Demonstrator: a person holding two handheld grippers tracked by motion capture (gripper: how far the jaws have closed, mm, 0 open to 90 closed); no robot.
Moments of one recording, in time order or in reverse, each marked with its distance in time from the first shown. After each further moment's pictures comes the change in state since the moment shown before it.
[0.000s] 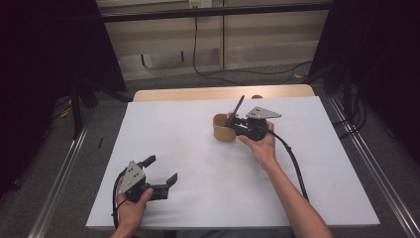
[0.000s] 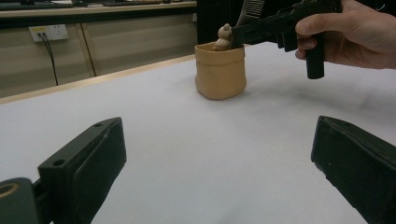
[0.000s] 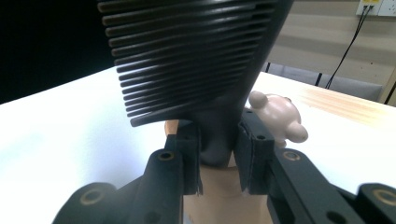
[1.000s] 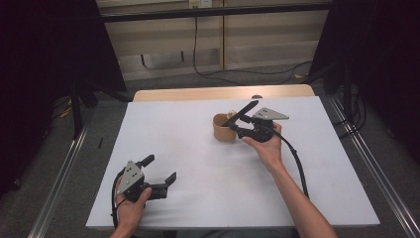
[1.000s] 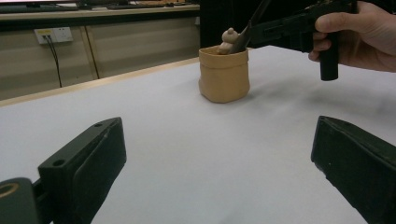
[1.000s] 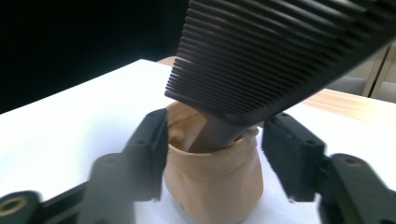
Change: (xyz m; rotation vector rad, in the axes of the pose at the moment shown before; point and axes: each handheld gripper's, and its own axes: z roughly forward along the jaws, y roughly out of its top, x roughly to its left) left arm 0.002 0.000 -0.002 -0.010 0.011 0.000; right arm -0.003 0.000 -0.018 -0.015 -0.051 0.049
